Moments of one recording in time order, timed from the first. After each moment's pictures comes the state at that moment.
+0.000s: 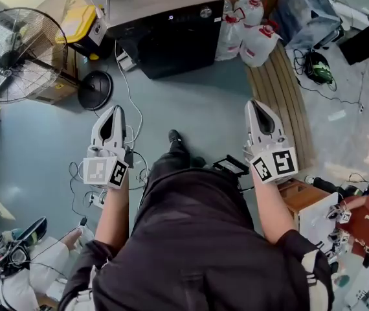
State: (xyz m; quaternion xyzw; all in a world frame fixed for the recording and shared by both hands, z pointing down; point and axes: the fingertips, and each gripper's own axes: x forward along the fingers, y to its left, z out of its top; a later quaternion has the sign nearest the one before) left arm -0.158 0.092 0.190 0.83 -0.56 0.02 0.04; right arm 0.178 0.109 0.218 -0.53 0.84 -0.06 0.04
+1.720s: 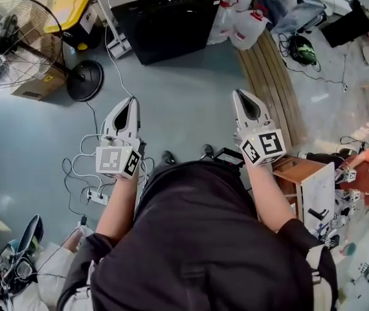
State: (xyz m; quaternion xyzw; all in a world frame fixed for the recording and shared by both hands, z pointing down) left arm -0.225 0.149 0.226 0.86 -0.50 -0.01 0.08; right arm 0.048 0.170 0.243 -0.54 0.84 -0.07 -0.02
